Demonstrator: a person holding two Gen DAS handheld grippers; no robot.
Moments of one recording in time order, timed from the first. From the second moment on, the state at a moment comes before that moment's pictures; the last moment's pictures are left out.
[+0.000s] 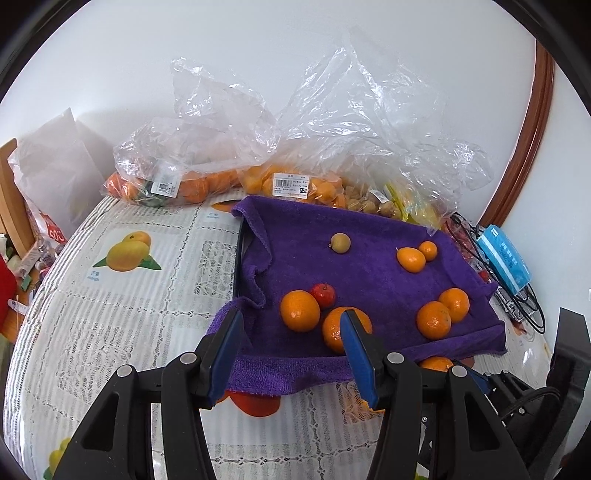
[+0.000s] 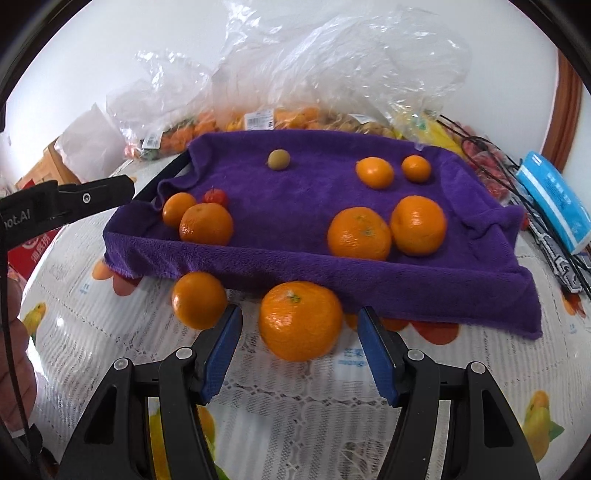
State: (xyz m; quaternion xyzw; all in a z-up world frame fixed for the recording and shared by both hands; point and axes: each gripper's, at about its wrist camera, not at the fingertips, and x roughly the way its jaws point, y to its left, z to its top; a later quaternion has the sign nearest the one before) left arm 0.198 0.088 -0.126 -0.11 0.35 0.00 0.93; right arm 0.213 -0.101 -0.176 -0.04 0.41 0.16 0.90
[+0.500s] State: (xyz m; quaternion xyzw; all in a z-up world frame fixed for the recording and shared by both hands) left arm 0.179 0.081 -0.136 -0.09 0.36 -0.02 0.93; right arm 0.201 -0.119 -0.157 -0.03 0.37 0.14 0.92
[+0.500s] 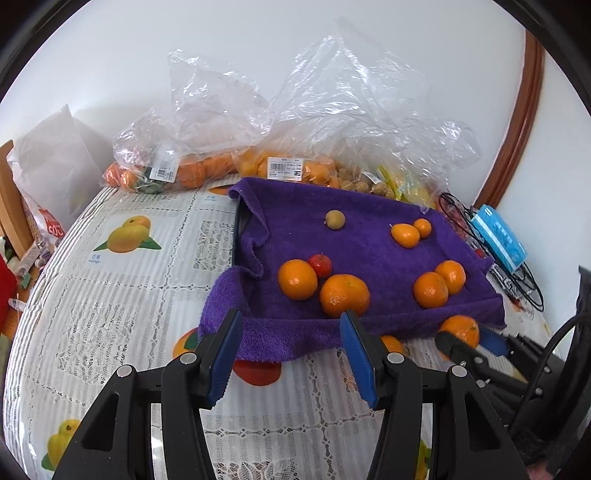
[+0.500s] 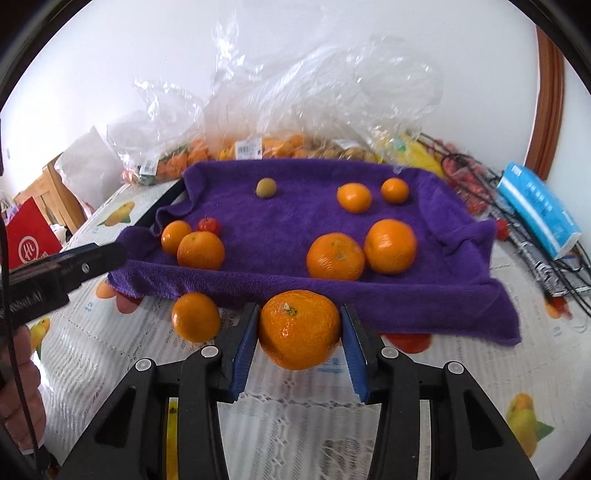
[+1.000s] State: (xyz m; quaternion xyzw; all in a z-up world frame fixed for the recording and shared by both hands) left arm 0.172 0.037 -0.149 -0.07 0.38 -0.07 0.92; right arm 0.192 -0.164 -0.148 -0.02 0.36 0.14 0.92
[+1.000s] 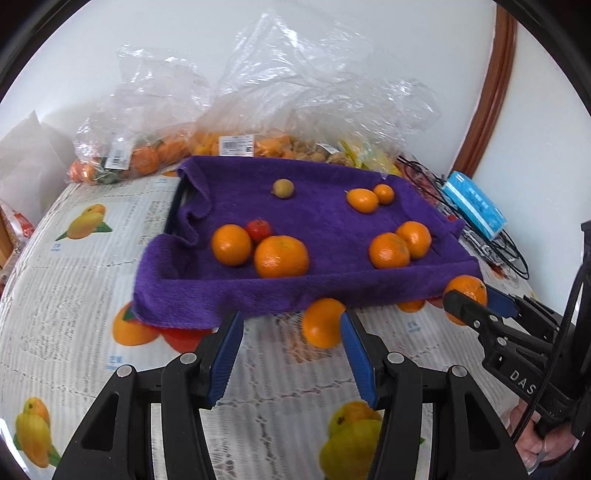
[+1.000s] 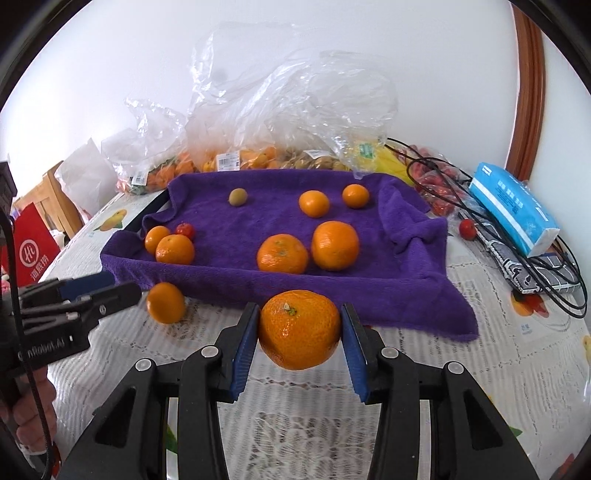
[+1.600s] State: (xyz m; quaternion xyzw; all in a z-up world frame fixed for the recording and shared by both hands) left arm 0.194 0.001 -0.174 -0.02 0.42 -0.04 0.91; right arm 0.211 -0.185 -0.182 0.00 0.43 0.14 0.89
